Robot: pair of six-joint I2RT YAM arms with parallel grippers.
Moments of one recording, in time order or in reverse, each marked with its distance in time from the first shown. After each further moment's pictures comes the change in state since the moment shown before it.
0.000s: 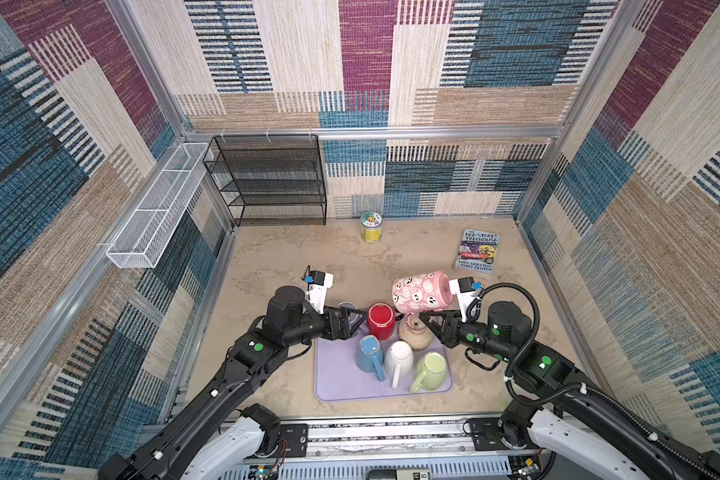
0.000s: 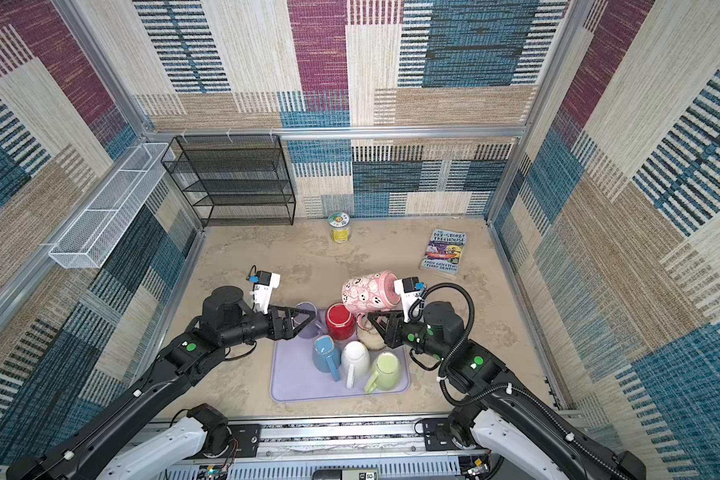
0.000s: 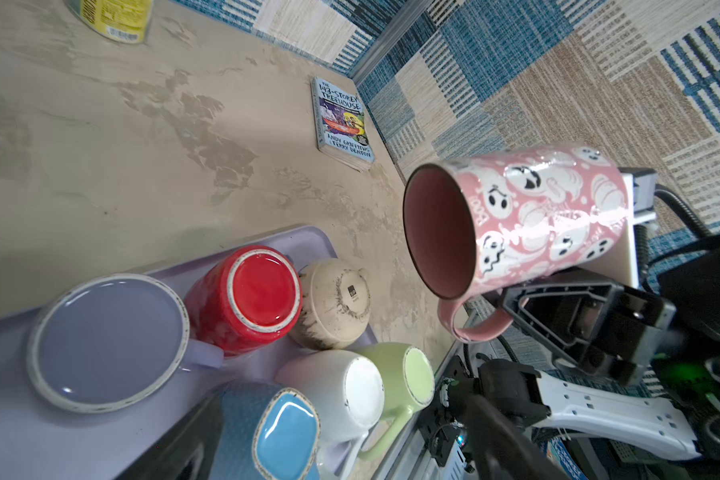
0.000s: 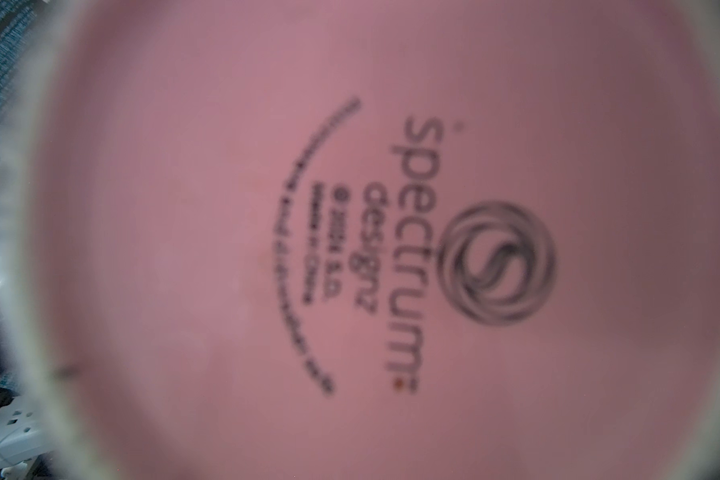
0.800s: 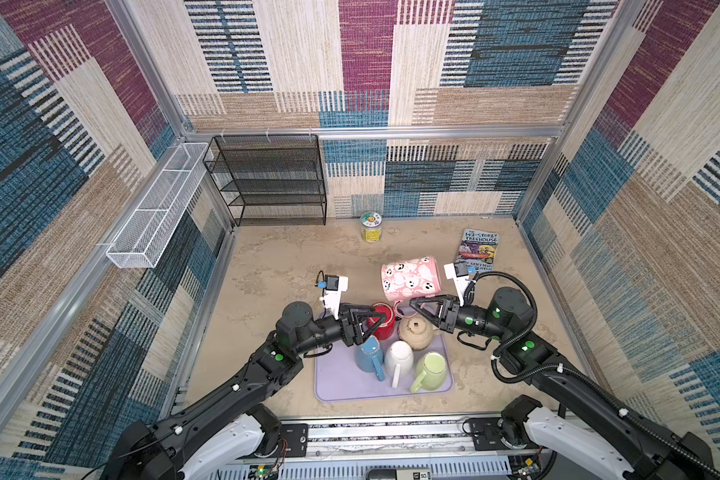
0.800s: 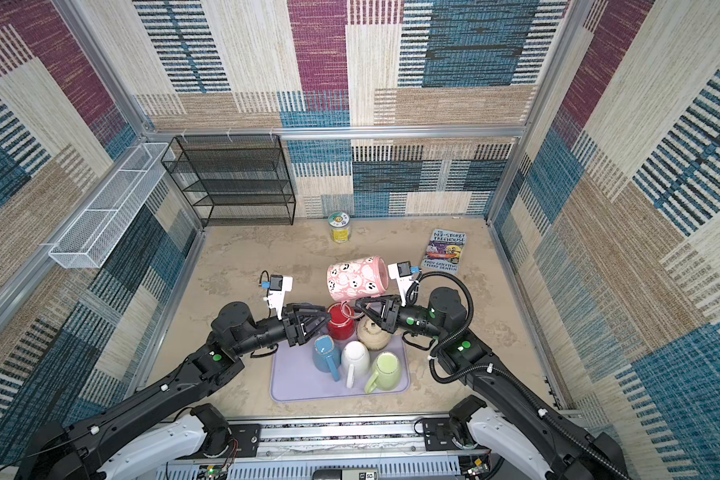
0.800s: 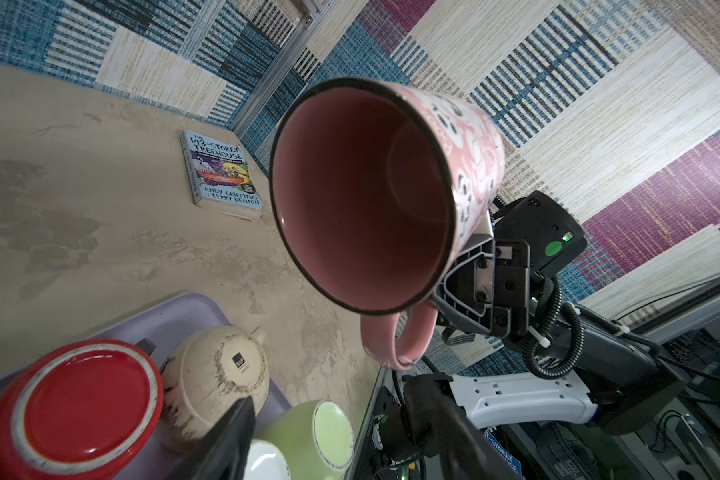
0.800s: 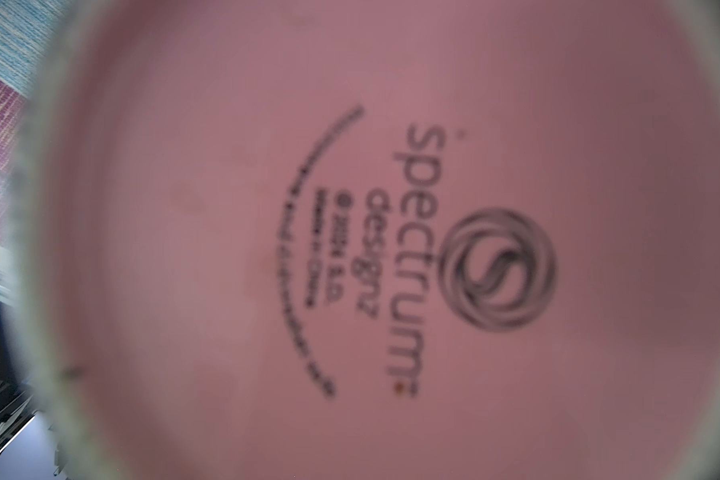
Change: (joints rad) left arm -0.132 0.084 -0.173 0.651 0.039 -0.135; right arm -0.119 0.178 0.001 0.426 -0.387 0.130
